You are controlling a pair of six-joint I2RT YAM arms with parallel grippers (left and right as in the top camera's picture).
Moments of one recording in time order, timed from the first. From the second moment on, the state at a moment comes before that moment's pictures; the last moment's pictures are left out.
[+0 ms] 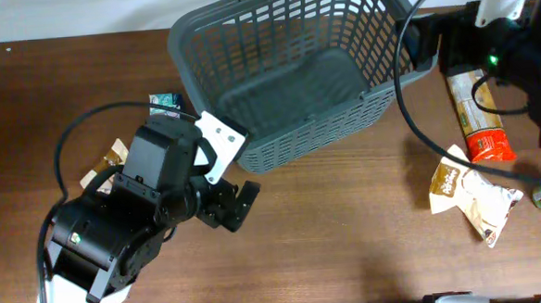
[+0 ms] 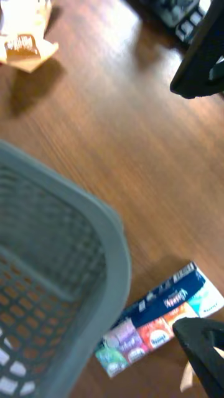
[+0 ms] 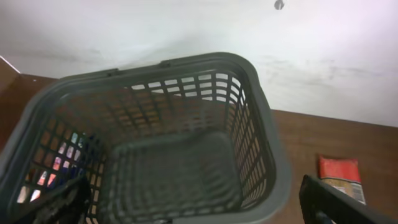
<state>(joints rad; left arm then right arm) -0.54 1.18 1.57 -1.26 0.07 0.10 0.02 1.49 2.07 -1.11 -0.28 -0.03</state>
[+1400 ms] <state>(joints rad) -0.54 1.37 1.57 -1.37 0.16 -0.22 0.02 1.69 2.08 -0.96 -0.18 0.26</state>
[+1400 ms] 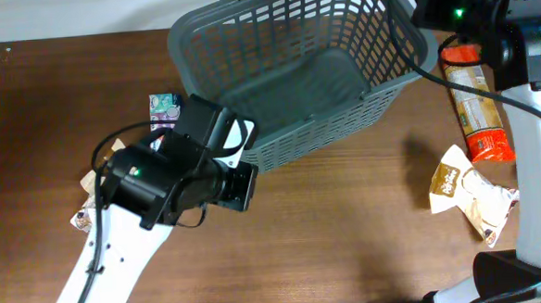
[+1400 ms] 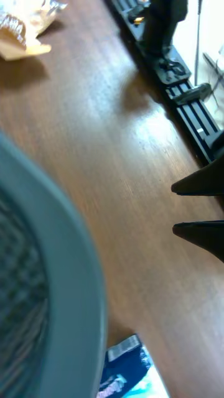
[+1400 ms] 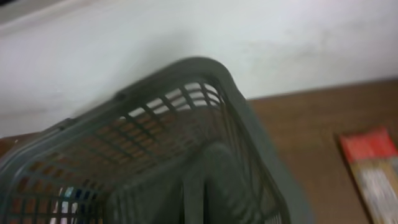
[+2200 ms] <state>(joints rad) -0.77 1.39 1.57 -1.20 0.08 -0.33 0.09 1.74 2.08 -0.97 -0.12 0.34</state>
